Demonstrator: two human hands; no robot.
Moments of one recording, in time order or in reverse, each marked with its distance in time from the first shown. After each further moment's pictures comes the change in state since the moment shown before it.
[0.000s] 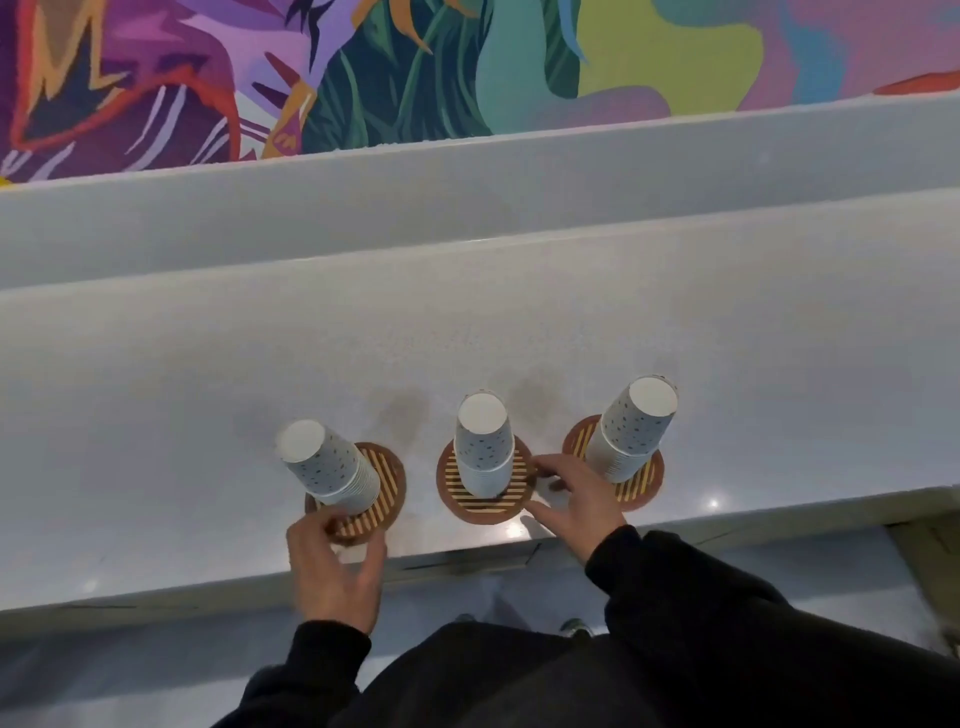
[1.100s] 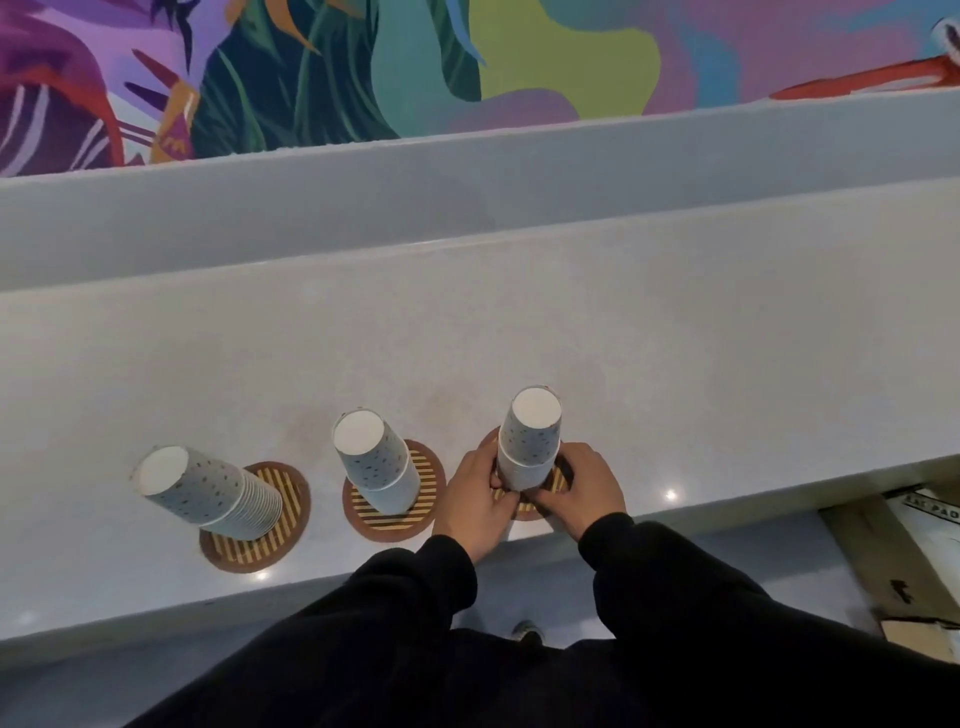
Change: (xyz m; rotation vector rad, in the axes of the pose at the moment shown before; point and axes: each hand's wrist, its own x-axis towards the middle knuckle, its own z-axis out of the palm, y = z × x) left_hand -0.029 0.150 0.202 0.007 -0.647 0.291; right_hand 0.005 0.071 -0.093 -0.014 0.143 0.121
